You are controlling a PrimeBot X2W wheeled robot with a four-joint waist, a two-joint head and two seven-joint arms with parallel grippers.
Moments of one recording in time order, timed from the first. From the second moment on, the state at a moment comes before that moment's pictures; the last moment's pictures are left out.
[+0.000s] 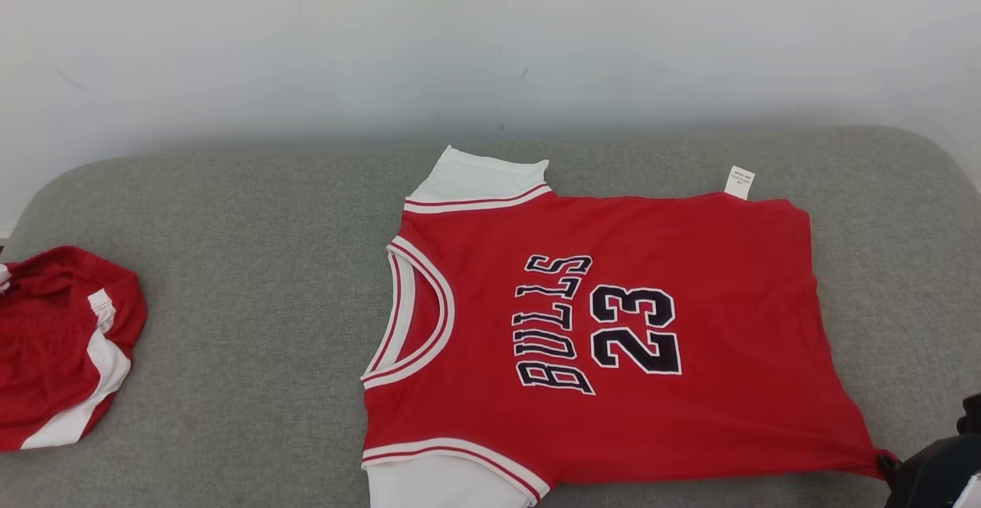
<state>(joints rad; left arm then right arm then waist) 0.25 0.31 -0.30 -0.16 -1.27 0.11 0.32 -0.03 -0.20 -0.29 0.16 0.30 0.13 0.72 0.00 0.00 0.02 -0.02</state>
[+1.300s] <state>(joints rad) -0.43 0.10 -0.33 0.30 -1.01 0.03 -0.01 -0.26 -0.09 -0.33 0.22 0.24 0.13 0.45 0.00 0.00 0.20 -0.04</state>
